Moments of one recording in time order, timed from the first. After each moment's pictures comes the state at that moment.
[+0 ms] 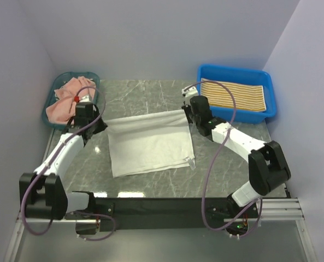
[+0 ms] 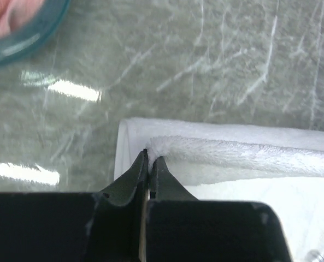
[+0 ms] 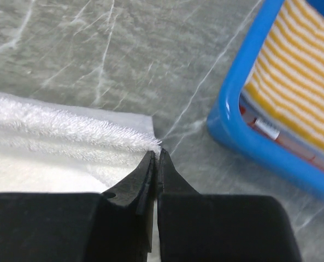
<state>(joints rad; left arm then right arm) -0.07 1.28 0.89 -0.30 -0.05 -0.49 0.49 1.55 1.03 0.01 0.26 -0.13</state>
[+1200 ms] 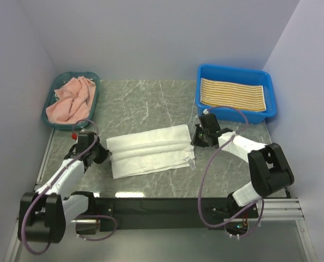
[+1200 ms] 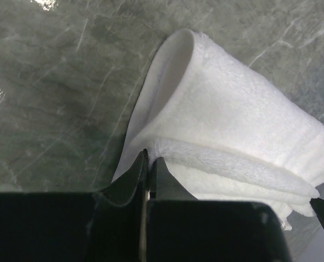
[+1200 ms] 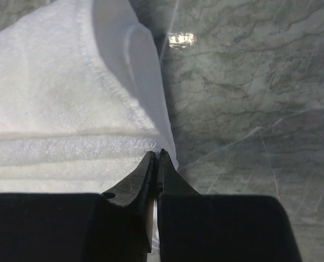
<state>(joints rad) -0.06 1.00 0.44 -0.31 0.05 -0.90 0.39 1.48 0.78 -0.23 0.01 0.55</state>
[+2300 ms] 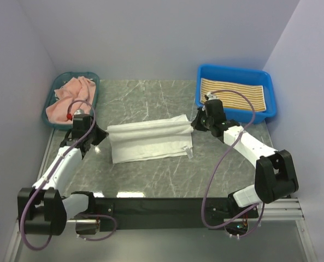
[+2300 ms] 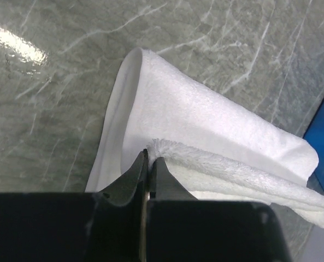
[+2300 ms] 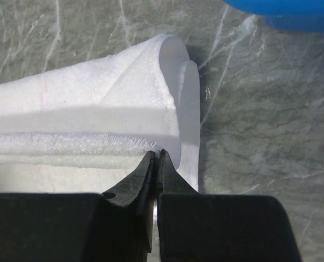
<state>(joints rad) -0.04 1.15 0.71 -0.28 0.01 -0.82 0.34 1.45 0.94 -0.19 -0.02 0.47</state>
